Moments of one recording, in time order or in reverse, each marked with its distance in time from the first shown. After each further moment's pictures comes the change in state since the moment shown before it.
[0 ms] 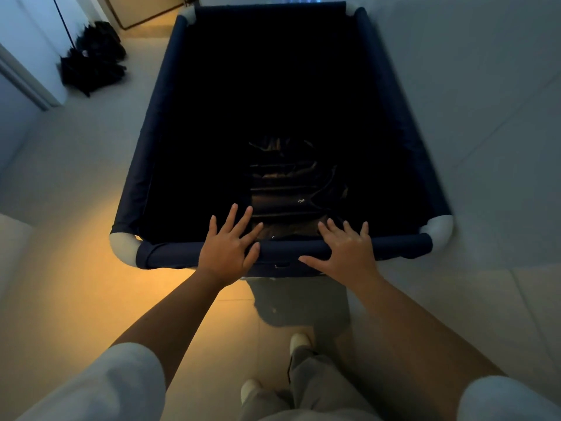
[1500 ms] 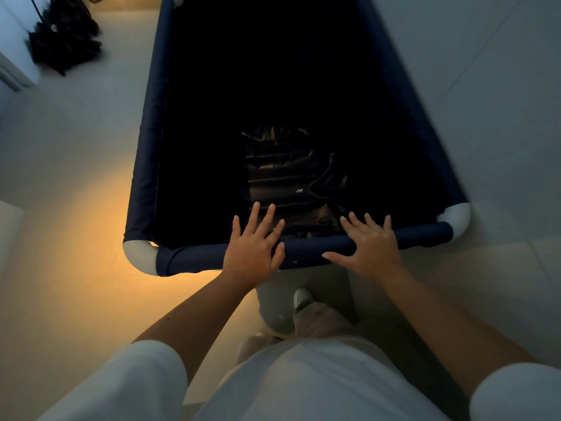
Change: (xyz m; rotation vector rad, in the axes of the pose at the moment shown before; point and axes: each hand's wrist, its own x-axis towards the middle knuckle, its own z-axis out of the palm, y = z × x) left_hand -0.133 0.041 0.021 -0.031 -0.006 0.091; right_hand -0.145 -0.040 0.007 0.017 -0.030 0.098
